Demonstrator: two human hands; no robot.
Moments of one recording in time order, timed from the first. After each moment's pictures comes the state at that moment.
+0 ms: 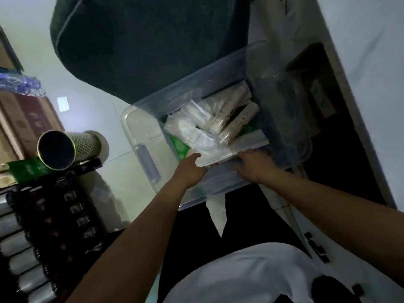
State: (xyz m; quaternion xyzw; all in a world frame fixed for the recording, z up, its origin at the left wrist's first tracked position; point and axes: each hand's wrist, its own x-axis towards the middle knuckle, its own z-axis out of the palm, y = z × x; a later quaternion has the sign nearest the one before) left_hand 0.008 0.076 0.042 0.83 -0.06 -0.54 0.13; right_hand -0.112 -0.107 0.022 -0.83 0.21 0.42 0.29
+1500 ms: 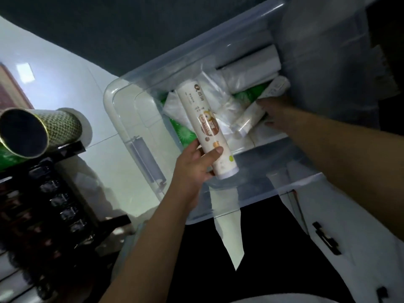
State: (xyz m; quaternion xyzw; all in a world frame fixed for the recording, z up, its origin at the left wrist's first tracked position) left_hand 0.027 0.096 0.029 0.59 0.25 -0.52 0.57; right_hand -0.011 -0.145 -0.114 -0.42 0.69 0.20 0.55
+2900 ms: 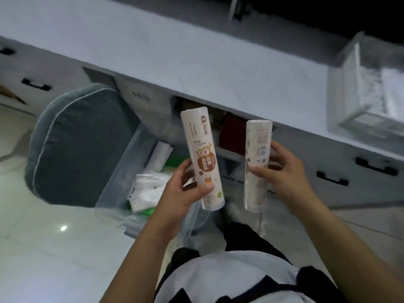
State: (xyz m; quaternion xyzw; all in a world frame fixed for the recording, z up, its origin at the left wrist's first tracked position) left_hand -0.014 0.125 0.264 0.50 -0.30 -0.68 0.43; right_hand -0.254 0.080 0.303 -0.47 0.66 -0.36 0.47
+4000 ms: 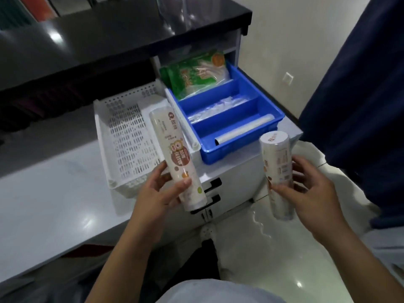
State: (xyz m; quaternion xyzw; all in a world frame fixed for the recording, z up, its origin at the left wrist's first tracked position) left_hand -0.558 -0.013 0.341 0.41 -0.50 -0.72 0.25; right_hand -0.781 0.186 0.323 -0.27 0.75 -0.57 0.22
